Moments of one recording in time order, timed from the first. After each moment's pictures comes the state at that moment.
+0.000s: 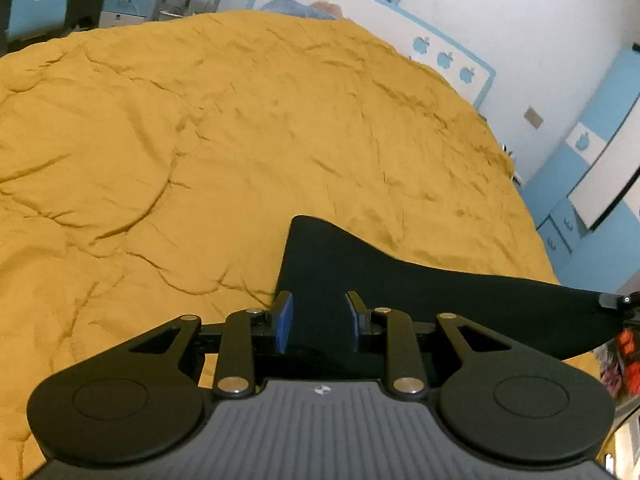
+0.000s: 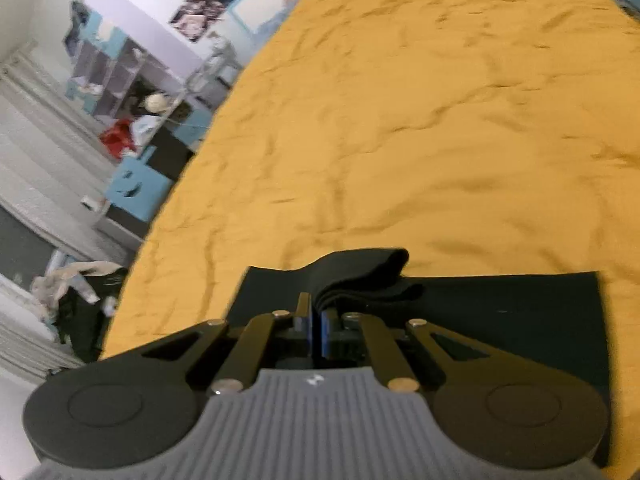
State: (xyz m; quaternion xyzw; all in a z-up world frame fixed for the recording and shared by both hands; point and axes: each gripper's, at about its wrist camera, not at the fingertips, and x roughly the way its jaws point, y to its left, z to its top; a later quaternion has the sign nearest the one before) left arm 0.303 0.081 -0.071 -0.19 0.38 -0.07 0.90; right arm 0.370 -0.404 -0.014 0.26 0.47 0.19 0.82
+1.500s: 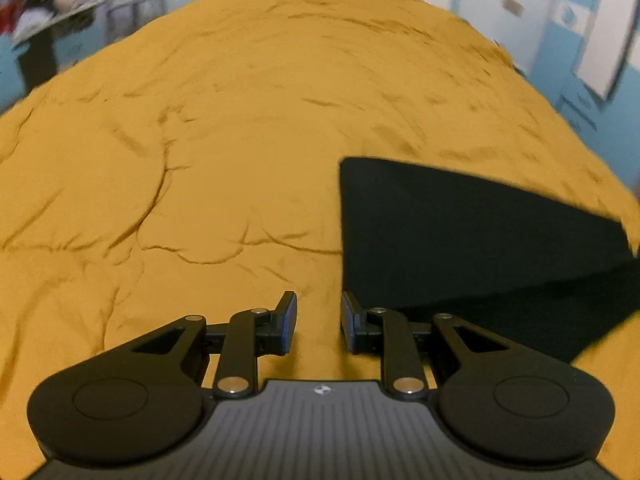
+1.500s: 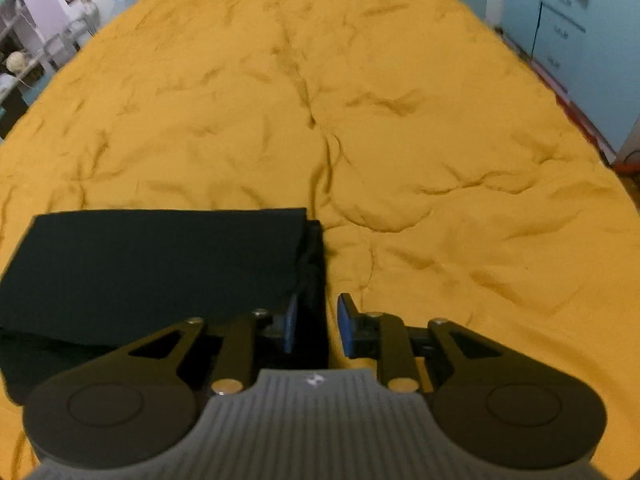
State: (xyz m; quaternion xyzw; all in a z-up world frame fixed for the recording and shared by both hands) left arm 0.281 0.057 -0.095 0.01 0.43 -0.09 0.90; right arm 0.300 -0.481 -0.107 0.12 0.48 0.02 0.87
